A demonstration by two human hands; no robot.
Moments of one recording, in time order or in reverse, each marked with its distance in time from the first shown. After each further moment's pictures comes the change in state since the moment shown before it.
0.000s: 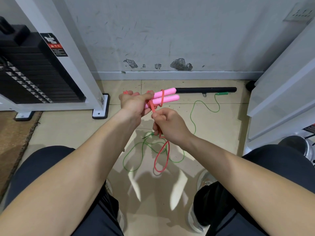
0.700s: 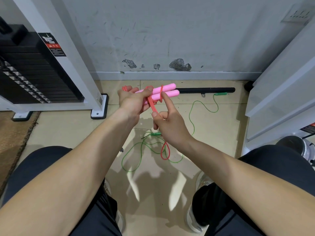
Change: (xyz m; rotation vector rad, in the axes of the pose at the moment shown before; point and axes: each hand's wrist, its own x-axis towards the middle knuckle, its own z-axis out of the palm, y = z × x) left_hand -0.009 0.008 0.004 0.026 -0.039 0.069; right_hand -0.005 -0.001 0.003 0.023 0.098 -0.148
